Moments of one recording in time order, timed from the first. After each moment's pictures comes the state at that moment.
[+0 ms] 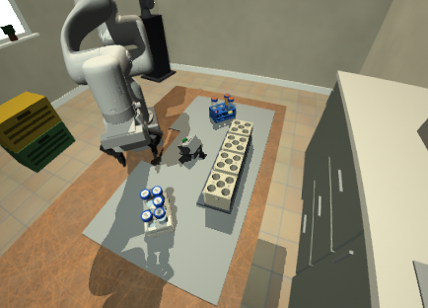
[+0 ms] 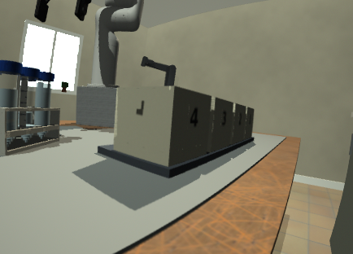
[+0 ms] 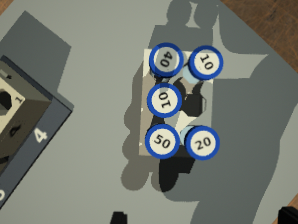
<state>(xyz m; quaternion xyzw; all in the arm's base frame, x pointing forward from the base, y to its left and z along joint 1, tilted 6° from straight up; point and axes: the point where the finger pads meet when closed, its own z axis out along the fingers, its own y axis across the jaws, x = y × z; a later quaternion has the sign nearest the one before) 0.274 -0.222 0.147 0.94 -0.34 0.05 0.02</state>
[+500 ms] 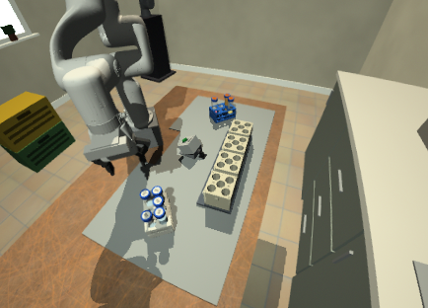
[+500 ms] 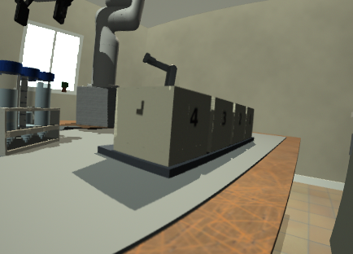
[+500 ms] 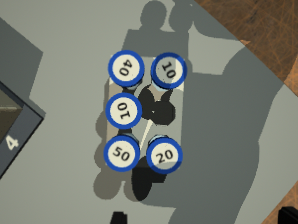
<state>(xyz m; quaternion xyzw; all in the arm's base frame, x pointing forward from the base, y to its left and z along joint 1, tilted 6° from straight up) 0.258 -0.259 0.136 0.94 -0.34 0.05 0.02</state>
